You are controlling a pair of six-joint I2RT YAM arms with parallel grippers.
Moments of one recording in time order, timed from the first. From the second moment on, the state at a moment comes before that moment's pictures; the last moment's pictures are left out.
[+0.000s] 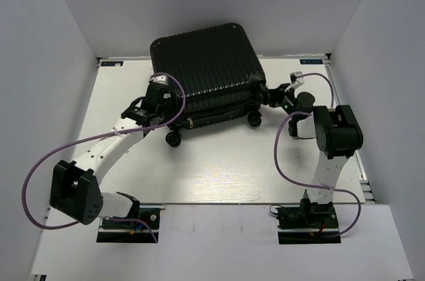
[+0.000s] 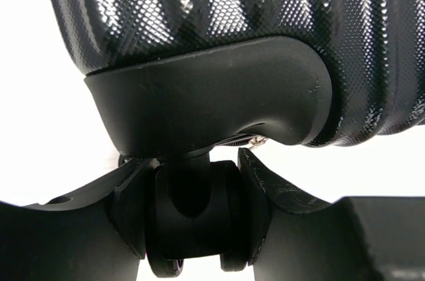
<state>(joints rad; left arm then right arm) -0.45 1.32 1.02 -0.48 -0.17 -0.53 0.09 1.93 0.71 1.21 -0.43 0.38</state>
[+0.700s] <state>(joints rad) 0.00 1.57 1.34 -0.72 0.18 0.18 0.14 1.84 0.79 1.13 -0.72 0.15</state>
